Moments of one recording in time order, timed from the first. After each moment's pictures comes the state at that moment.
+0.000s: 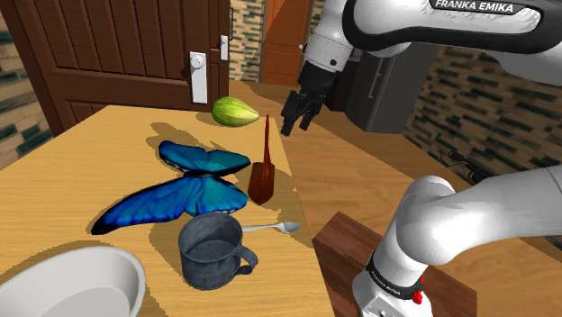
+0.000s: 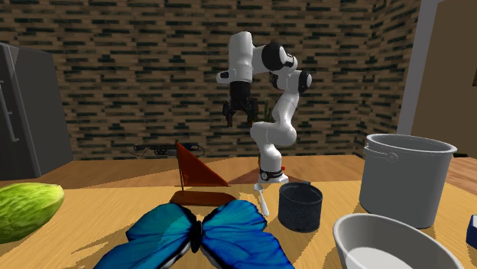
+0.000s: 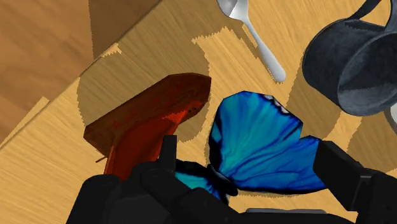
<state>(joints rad) 0.08 -0.84 0.06 -2.45 0.16 1.80 0.01</state>
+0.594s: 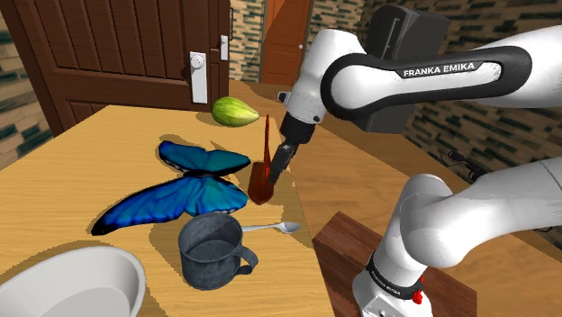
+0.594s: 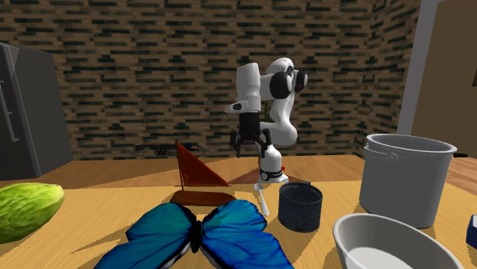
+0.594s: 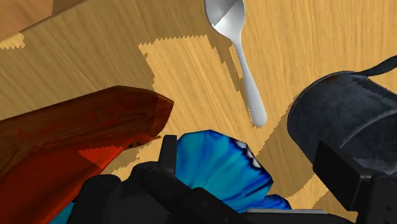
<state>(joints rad) 0.21 -0.81 0.08 -2.71 0.23 2.08 -0.18</state>
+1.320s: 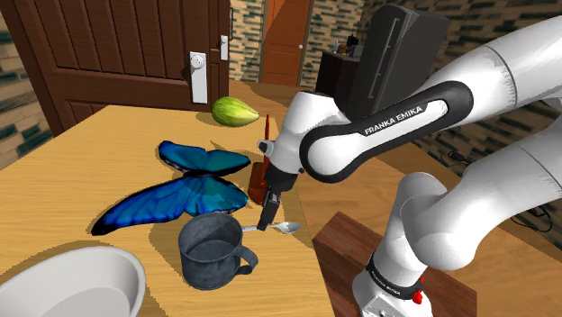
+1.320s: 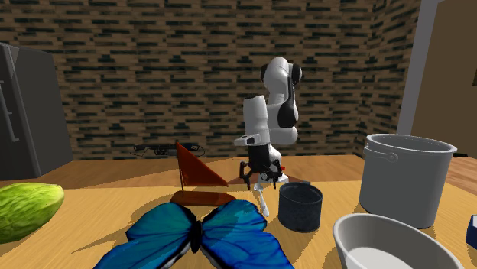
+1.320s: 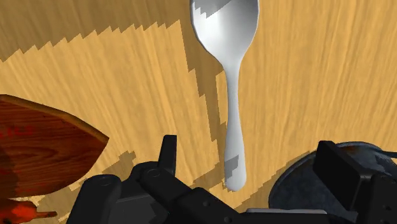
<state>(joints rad) 0.37 -0.61 0.08 -2.89 0.32 2.45 -0.40</state>
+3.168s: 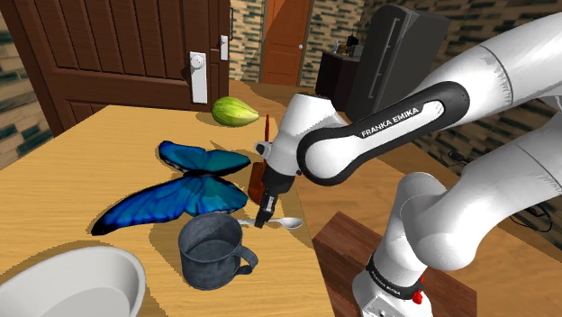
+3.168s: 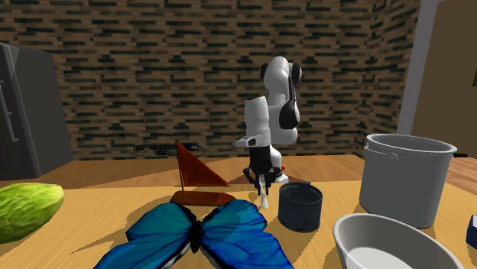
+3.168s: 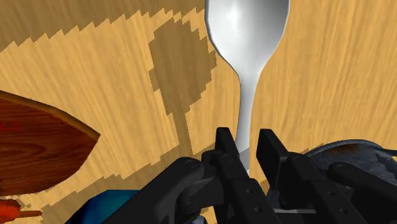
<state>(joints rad) 0.39 -0.59 0.09 -2.88 0.33 2.48 -0.39</state>
